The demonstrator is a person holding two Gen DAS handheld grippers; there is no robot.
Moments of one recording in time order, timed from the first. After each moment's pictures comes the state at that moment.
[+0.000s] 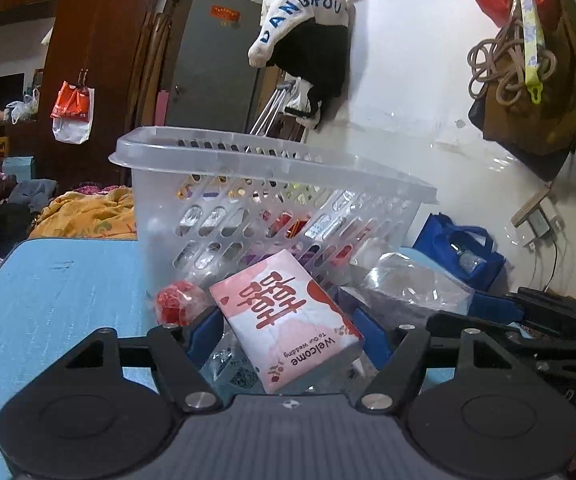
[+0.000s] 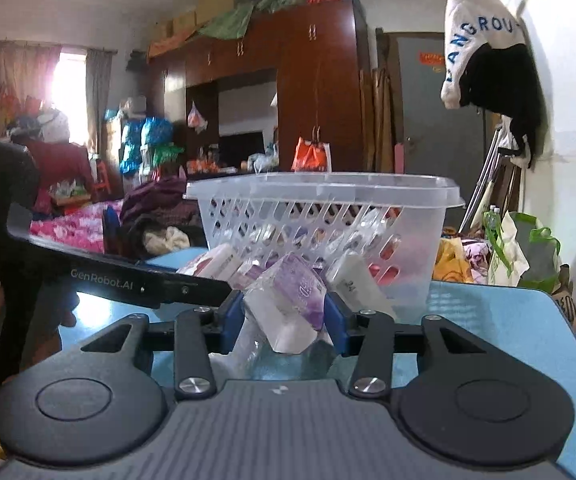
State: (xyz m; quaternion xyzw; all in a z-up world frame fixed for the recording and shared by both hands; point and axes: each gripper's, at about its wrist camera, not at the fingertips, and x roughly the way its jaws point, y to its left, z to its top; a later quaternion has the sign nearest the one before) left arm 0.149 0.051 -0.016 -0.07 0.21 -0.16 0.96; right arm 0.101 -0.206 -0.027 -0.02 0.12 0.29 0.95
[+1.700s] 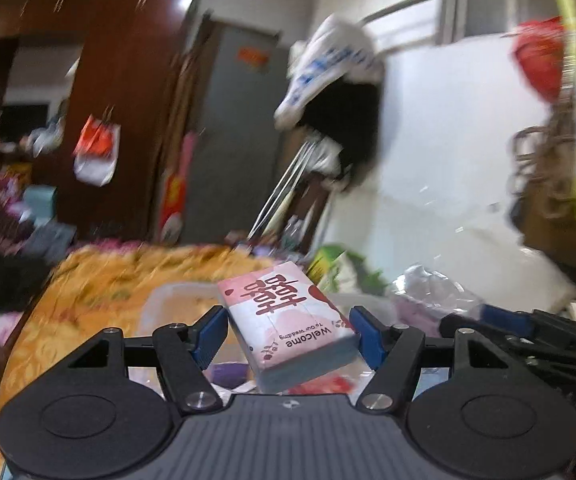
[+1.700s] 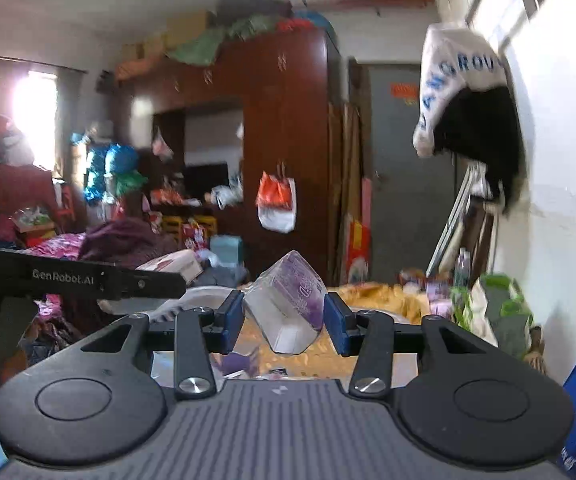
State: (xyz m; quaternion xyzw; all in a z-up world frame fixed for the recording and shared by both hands) left arm 0.246 0.065 0.100 -0.10 0.18 -0.11 0.97; right arm 0.205 -0.185 0.080 -0.02 0.10 0.24 0.97
